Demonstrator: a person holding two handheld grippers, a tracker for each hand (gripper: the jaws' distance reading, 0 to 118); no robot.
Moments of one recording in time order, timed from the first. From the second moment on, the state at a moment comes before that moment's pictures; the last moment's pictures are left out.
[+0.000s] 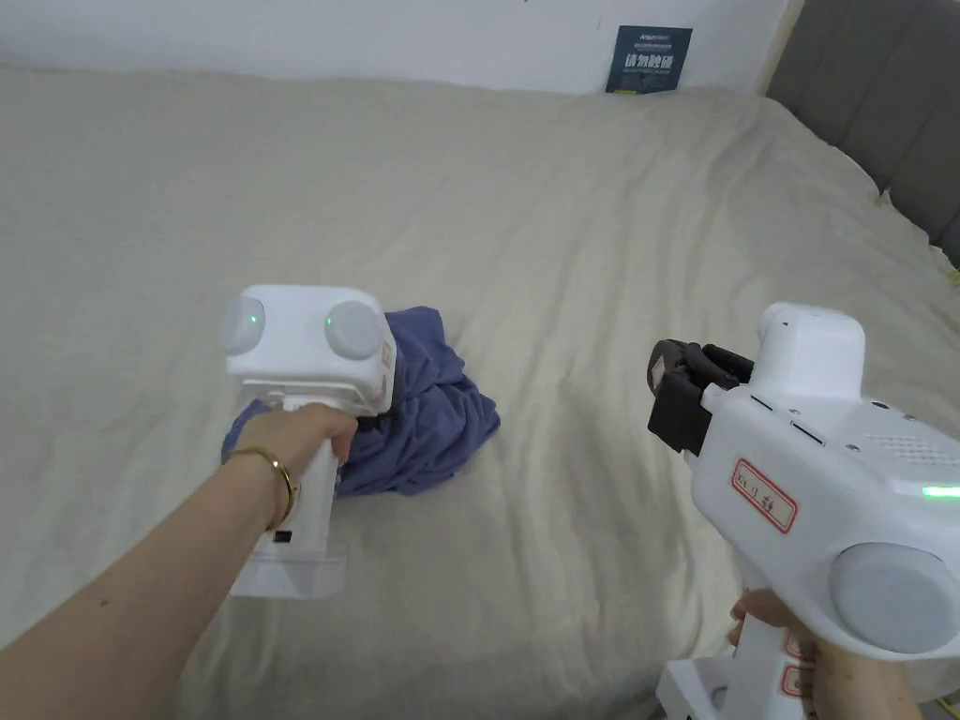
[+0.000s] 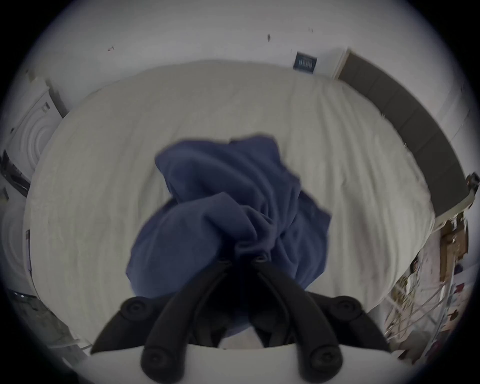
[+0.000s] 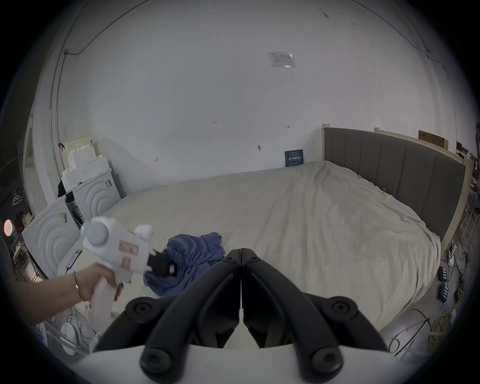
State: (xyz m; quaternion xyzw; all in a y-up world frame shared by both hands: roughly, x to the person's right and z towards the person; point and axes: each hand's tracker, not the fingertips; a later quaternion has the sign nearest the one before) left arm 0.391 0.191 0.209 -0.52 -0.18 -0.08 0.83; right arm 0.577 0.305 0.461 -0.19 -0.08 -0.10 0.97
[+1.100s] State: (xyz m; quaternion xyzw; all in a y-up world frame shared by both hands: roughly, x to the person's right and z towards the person) left arm 0.244 0.298 0.359 -0.12 -0.11 -0.05 0.99; right arm 0.527 0.325 0.440 -0.10 -0.05 -0.03 0.99
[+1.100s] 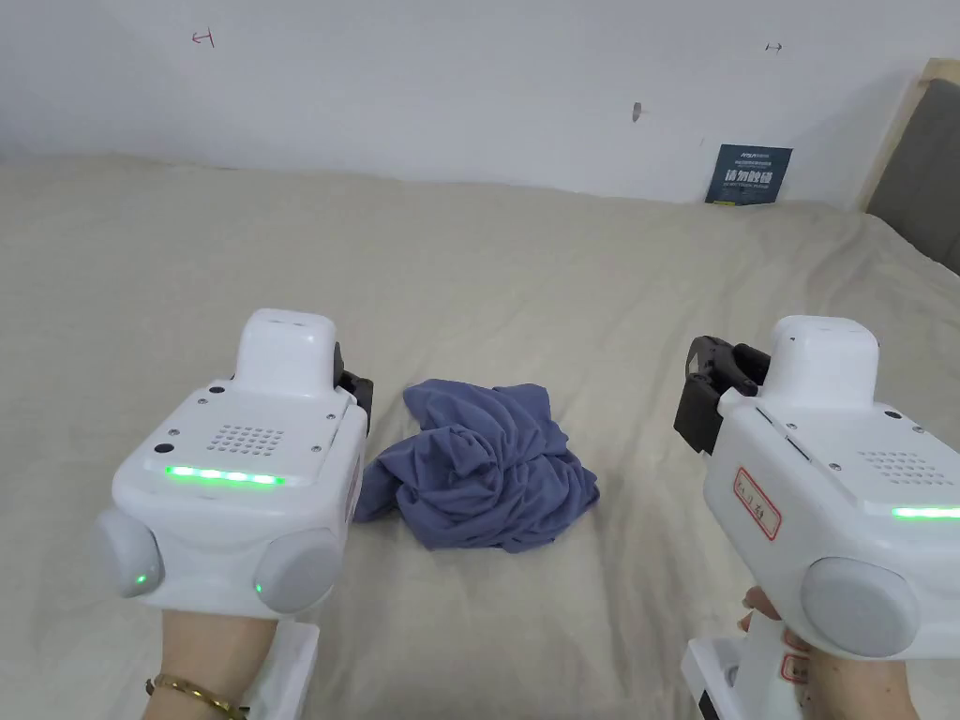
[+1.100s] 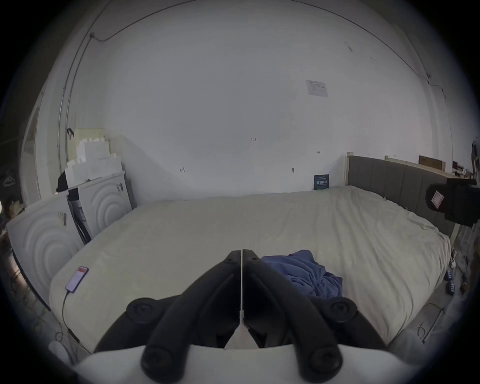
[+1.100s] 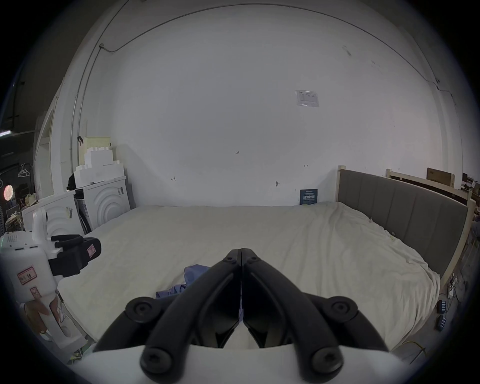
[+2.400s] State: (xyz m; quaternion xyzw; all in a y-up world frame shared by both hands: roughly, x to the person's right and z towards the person) left arm 0.287 0.165 0.166 -0.57 -0.11 0.01 0.81; right arm 0.548 0.300 0.413 -0.19 -0.07 -0.05 0.98
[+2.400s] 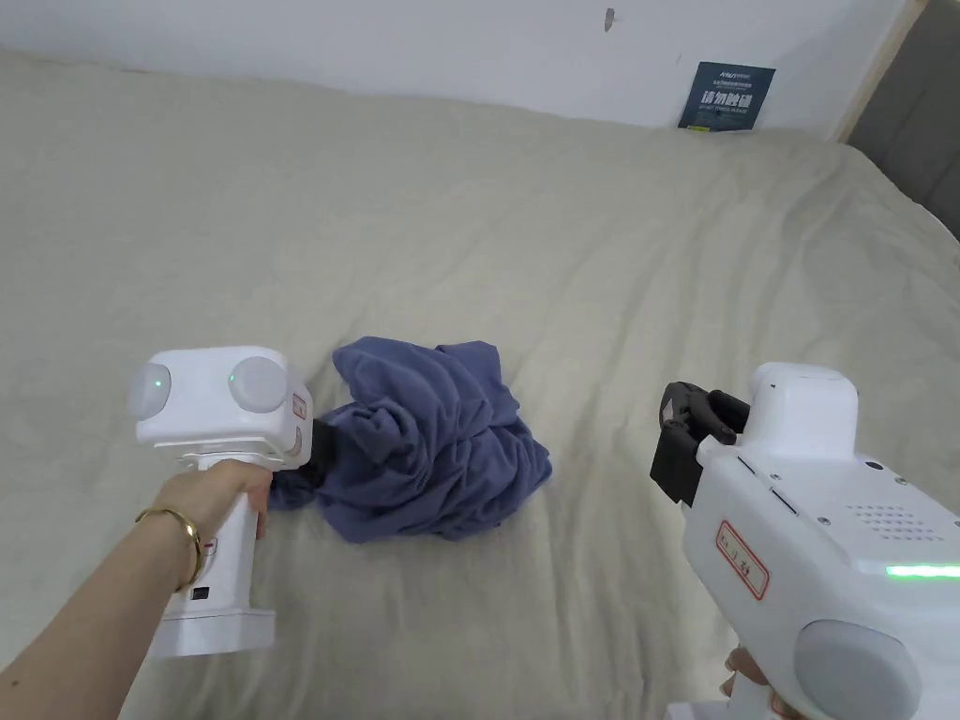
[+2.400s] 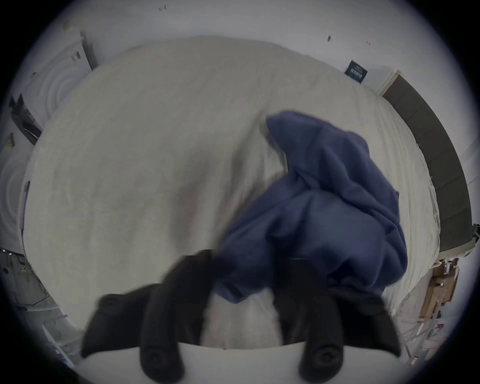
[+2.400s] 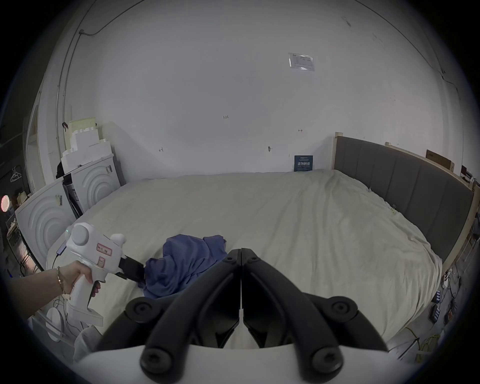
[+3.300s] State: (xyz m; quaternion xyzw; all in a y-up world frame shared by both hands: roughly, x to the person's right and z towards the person) left arm 0.190 0.228 0.246 -0.38 -0.08 0.11 0.91; right arm 0.541 0.253 0.136 -0.45 -0.05 -0.01 0.89
